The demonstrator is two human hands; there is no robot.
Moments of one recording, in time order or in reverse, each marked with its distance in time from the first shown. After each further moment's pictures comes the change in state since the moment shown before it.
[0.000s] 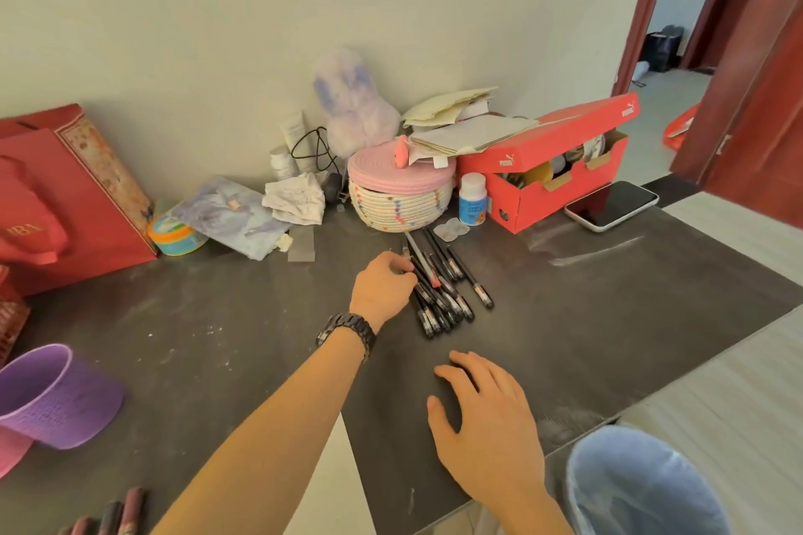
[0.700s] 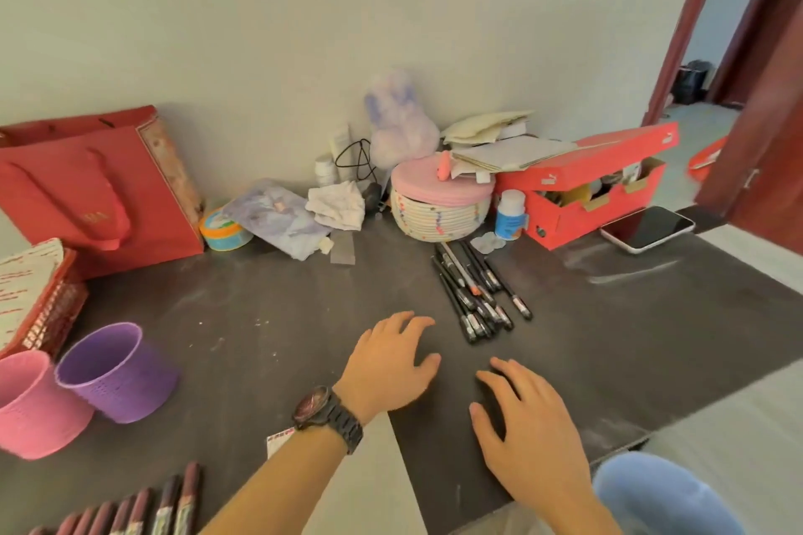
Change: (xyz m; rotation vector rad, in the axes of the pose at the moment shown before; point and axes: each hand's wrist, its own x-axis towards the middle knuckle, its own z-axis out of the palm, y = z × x) left_hand -0.091 -0.056 -0.044 0.672 -0.138 0.366; right_hand -0.003 0.001 -0.003 -0.092 -0.080 -0.022
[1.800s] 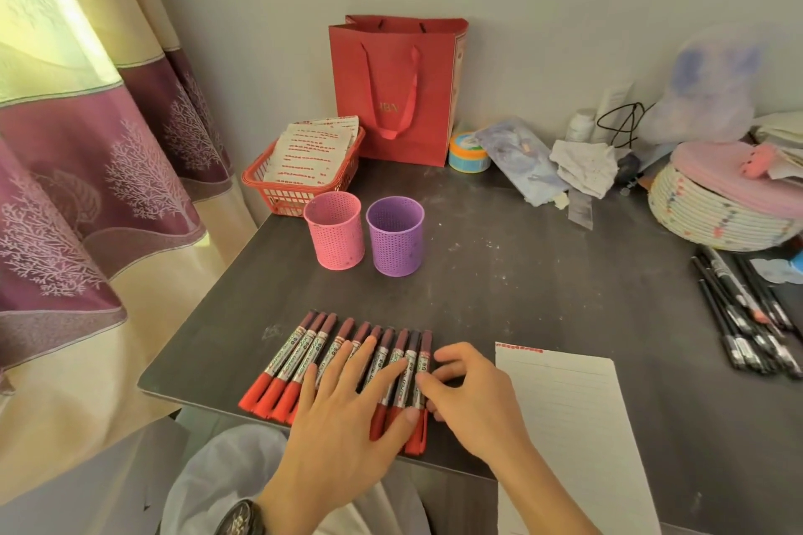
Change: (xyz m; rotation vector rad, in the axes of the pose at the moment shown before) left_hand -0.308 -0.121 0.014 0.008 0.304 -0.668; right_hand -0.048 -0.264 0.063 0.655 -0.621 -0.084
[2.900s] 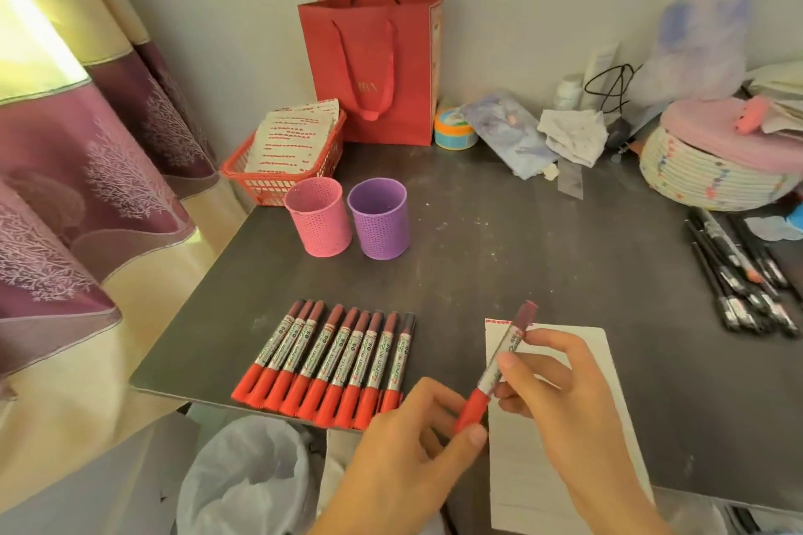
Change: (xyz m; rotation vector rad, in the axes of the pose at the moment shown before) left_hand -0.027 0.070 -0.009 -0.847 -0.182 0.066; right_hand -0.058 0.009 -0.068 0.539 0.234 0.031
